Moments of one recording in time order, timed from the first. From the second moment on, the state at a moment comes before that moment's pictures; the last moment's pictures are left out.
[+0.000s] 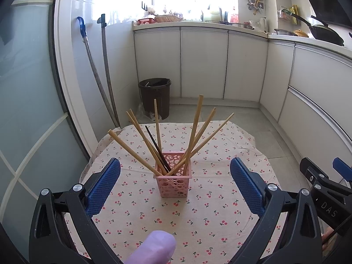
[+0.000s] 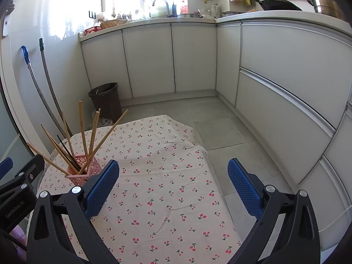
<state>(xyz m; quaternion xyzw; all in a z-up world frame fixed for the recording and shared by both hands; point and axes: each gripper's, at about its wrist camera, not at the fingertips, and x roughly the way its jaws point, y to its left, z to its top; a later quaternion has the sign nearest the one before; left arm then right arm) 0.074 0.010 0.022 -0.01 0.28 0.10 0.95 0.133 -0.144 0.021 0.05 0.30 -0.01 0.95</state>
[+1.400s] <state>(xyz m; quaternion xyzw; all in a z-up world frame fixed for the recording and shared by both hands) 0.076 0.008 0.017 -0.01 0.29 0.10 0.95 0.134 -0.143 0.016 0.05 0.31 -0.01 0.95</state>
